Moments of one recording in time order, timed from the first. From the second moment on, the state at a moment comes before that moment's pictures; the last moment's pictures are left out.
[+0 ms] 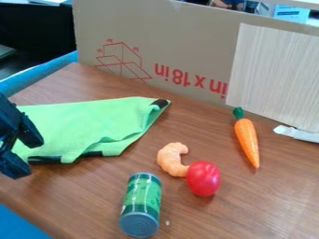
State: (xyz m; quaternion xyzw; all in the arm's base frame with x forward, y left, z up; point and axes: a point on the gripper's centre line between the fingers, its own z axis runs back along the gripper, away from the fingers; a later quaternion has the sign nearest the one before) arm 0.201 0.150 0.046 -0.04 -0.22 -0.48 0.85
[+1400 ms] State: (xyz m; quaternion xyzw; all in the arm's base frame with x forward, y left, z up) arm 0.210 0.142 0.030 -0.05 -0.25 -0.47 0.84
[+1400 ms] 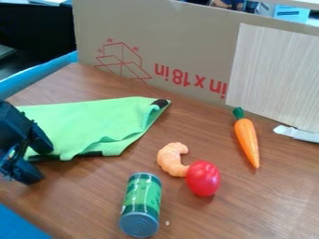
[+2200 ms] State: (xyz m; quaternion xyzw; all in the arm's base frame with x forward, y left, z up) arm 0.229 0.145 0.024 -0.03 -0.25 -0.46 0.85
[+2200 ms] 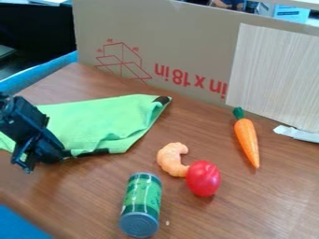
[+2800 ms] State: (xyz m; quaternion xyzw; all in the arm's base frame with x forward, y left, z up) arm 0.224 0.146 0.036 -0.09 -0.26 -0.47 0.84
